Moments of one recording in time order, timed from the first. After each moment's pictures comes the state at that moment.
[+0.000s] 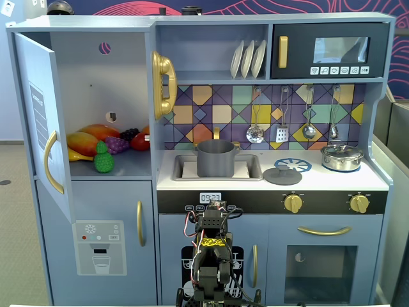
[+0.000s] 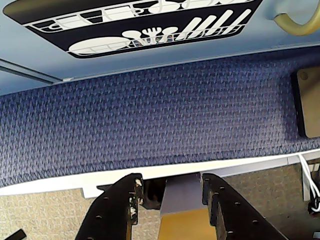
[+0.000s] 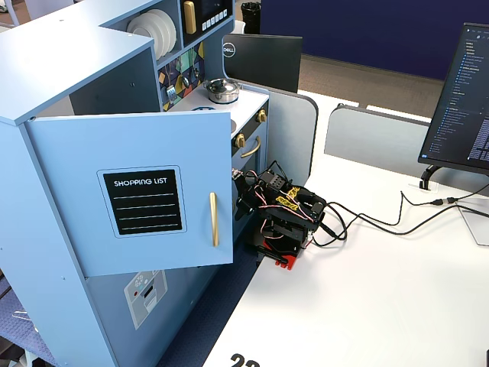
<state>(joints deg) 2.1 182.5 170.9 78.2 -88.9</state>
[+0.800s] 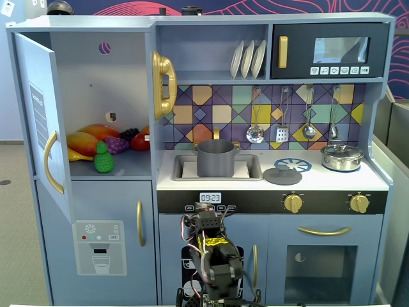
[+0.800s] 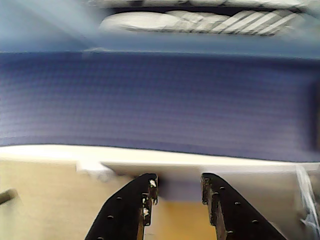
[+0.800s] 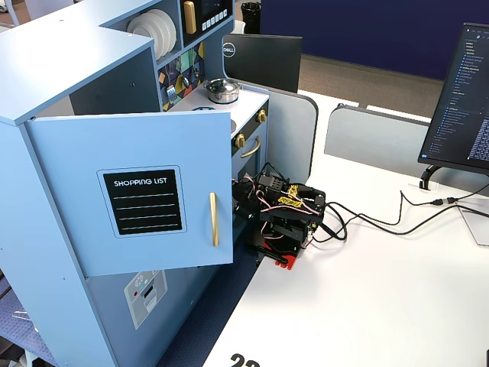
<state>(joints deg) -18.1 181.8 170.1 66.1 -83.1</state>
